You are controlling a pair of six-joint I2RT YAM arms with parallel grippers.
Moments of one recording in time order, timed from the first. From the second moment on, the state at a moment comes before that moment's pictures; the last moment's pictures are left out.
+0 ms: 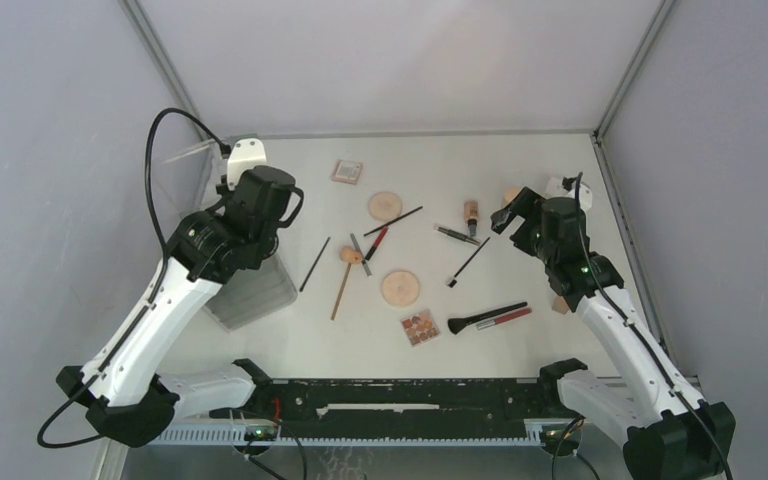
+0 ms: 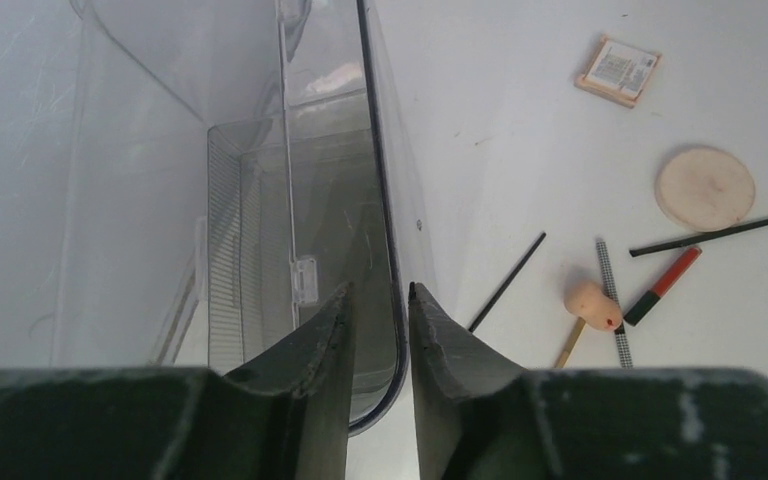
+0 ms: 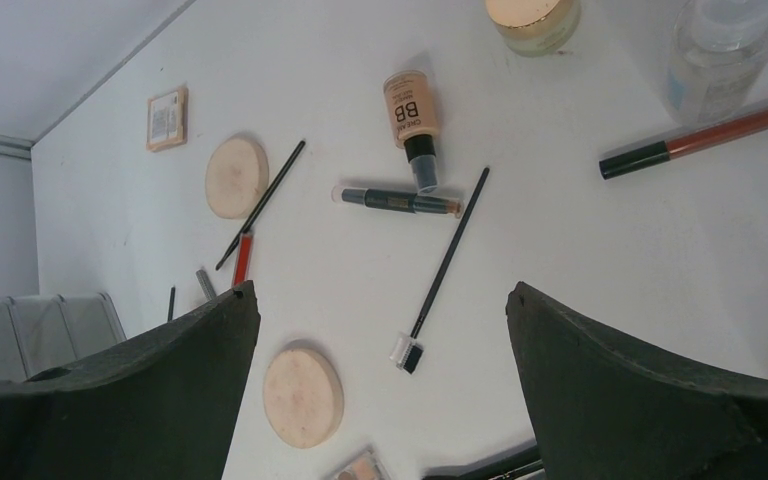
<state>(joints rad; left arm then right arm) -0.66 1.13 1.50 -1.09 -0.91 -0.45 0.26 0.94 0.81 -0.42 0.16 0.71</state>
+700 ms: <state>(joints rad) -0.43 1.21 1.47 -0.82 -0.80 -0.33 0.25 0.95 0.81 -0.42 0.15 0.71</state>
